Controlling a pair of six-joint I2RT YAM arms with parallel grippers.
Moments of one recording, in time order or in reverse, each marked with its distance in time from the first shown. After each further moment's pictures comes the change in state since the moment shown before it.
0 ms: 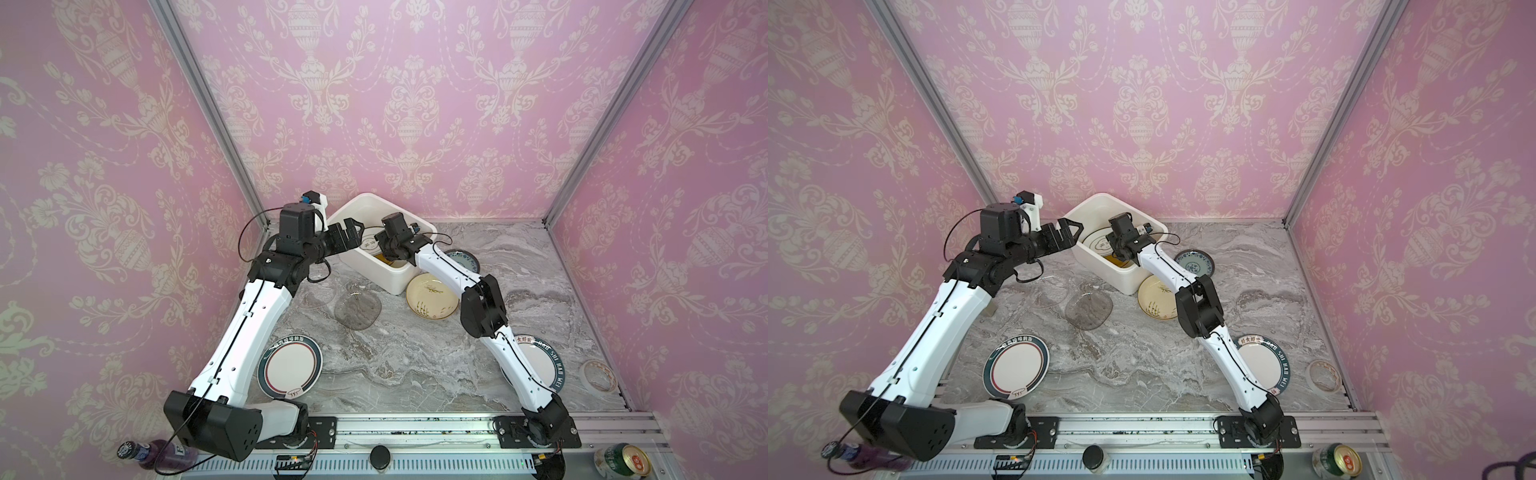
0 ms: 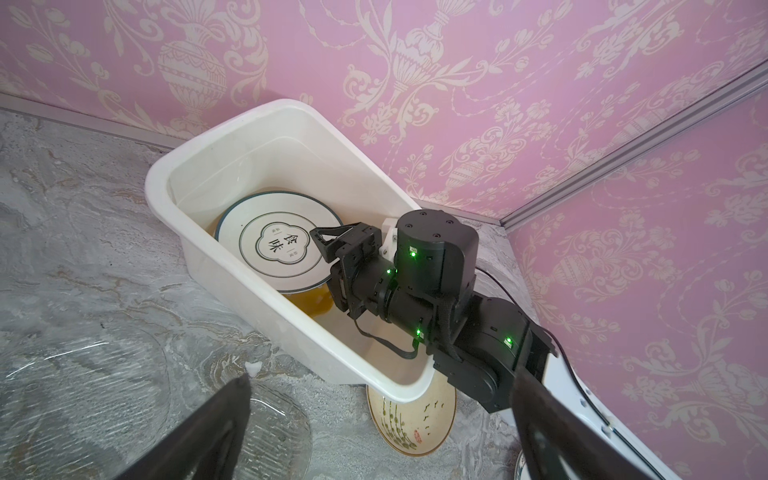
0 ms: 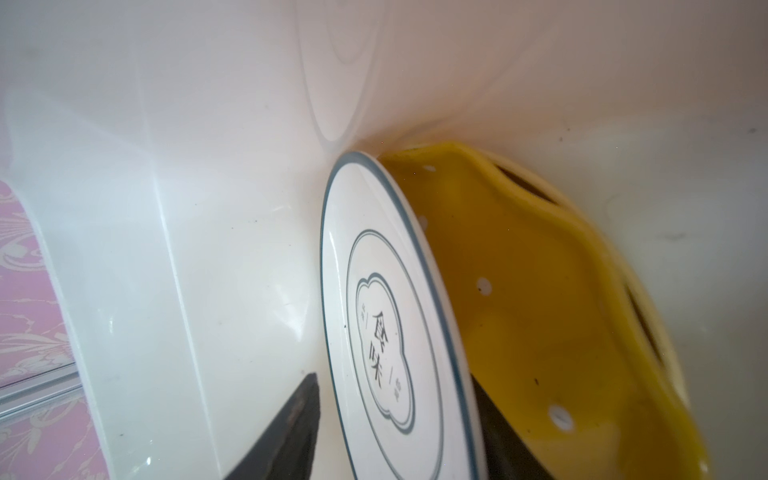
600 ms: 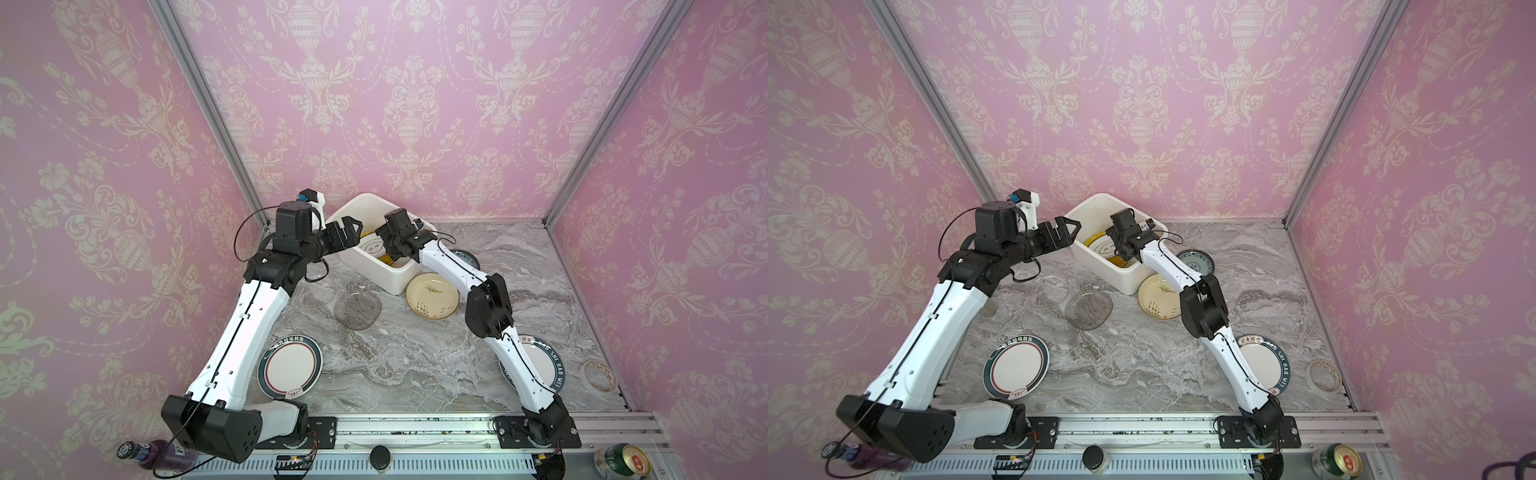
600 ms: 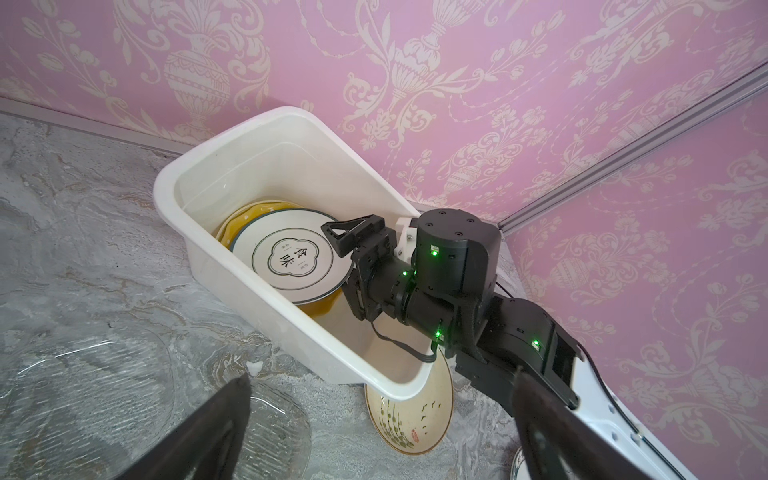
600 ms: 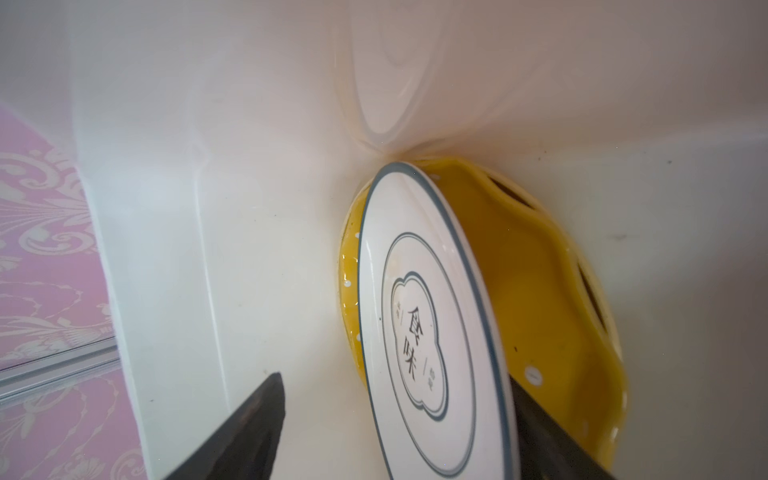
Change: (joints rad) left arm 0.006 -0.013 0.031 -0.033 0.000 -0.001; right arm -0.002 -0.085 -0.043 -0.055 0.011 -0.053
